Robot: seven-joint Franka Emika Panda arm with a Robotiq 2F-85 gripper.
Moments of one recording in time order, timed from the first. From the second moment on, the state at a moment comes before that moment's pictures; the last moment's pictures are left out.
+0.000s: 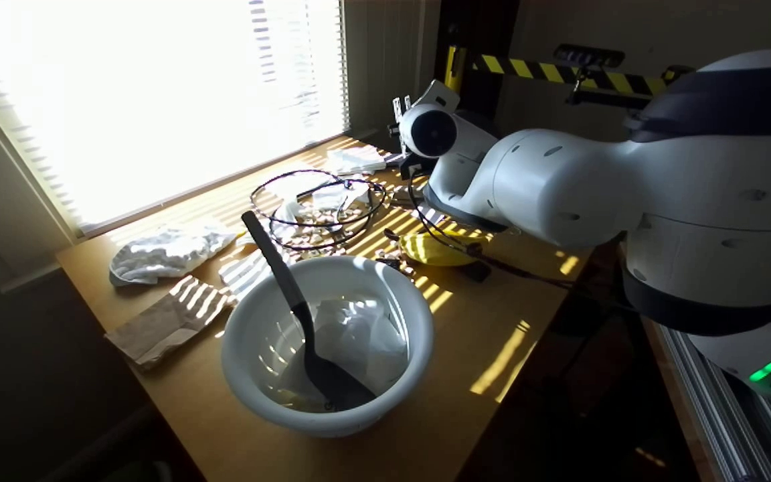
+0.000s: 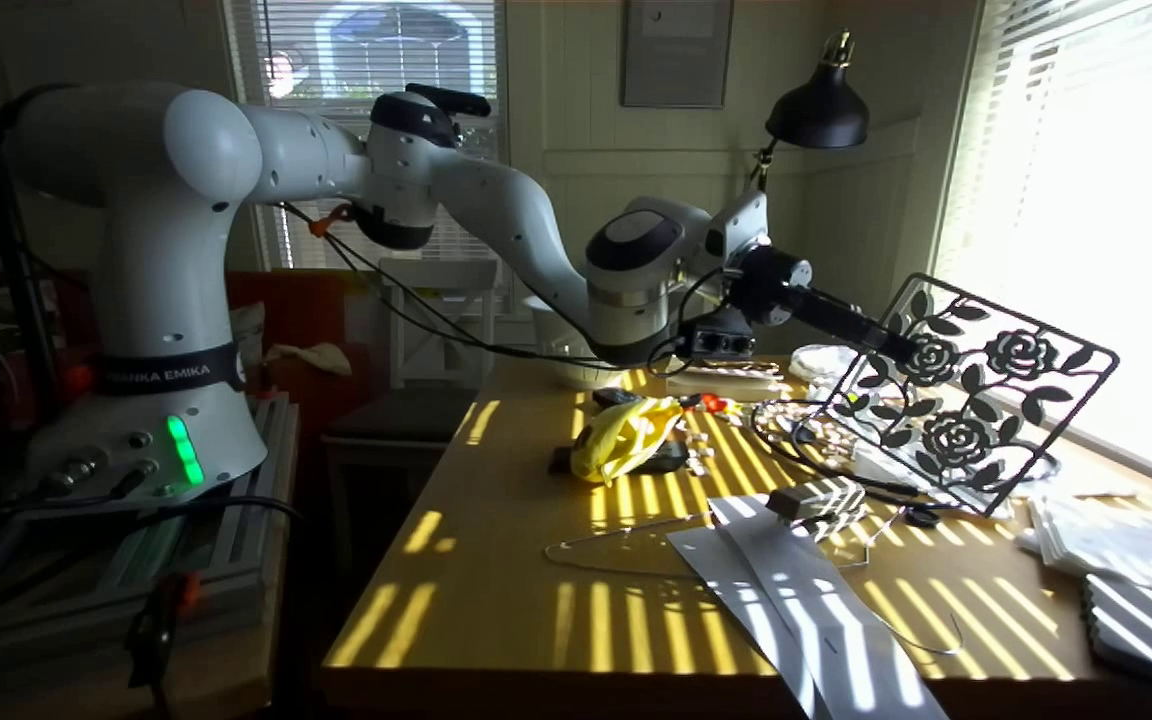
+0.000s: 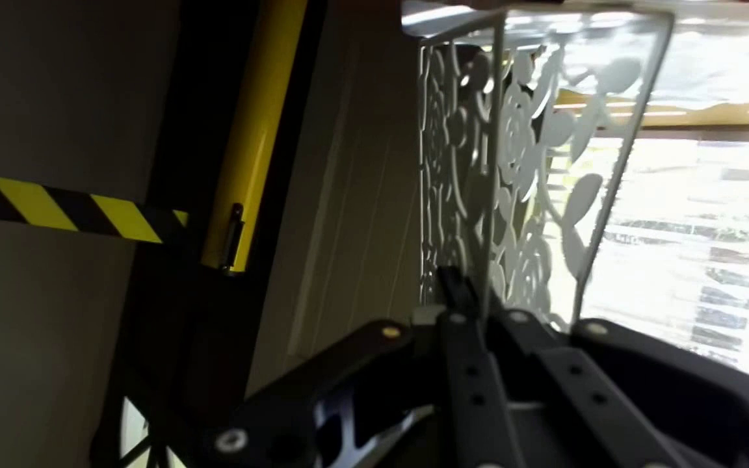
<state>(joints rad) 0.82 1.50 -1.29 -2.05 0.45 3.09 0.99</state>
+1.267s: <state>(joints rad) 0.86 1.49 -1.27 -1.94 0.03 3.06 1.63</state>
